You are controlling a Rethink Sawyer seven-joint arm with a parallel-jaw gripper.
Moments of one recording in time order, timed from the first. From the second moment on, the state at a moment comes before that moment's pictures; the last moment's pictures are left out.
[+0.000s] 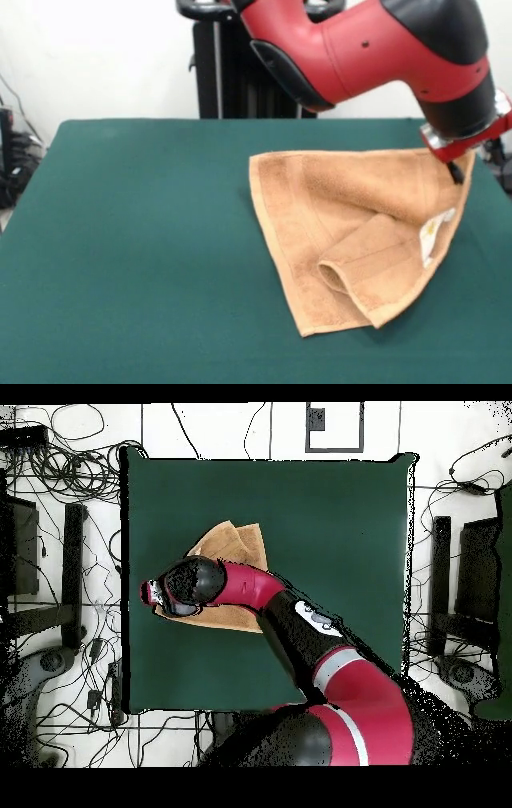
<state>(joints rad) -0.35 -0.43 0.57 1.72 0.04 0.63 1.57</state>
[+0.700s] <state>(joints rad) -0.32 -0.43 0.56 1.72 0.06 0.63 1.57</state>
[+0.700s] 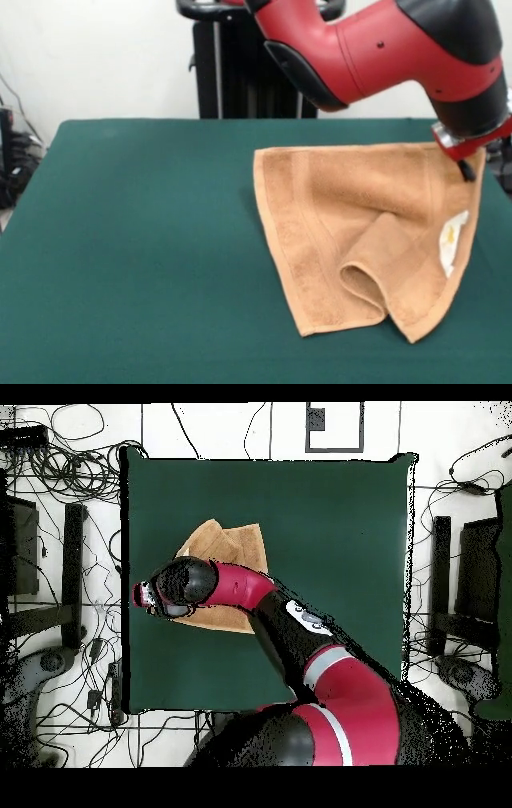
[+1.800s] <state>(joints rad) -0.35 -0.46 0.59 1.76 0.09 0.63 1.57</state>
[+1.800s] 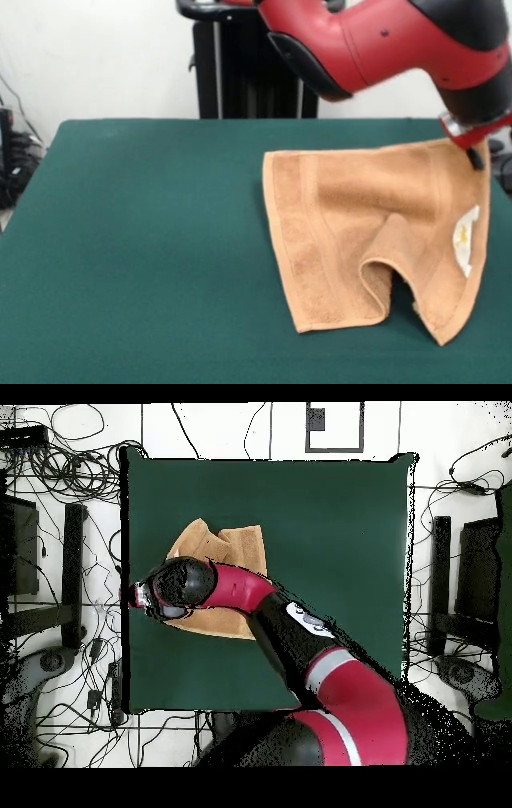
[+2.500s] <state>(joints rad) -0.43 -0.61 0.60 1.99 0.09 0.63 1.57</state>
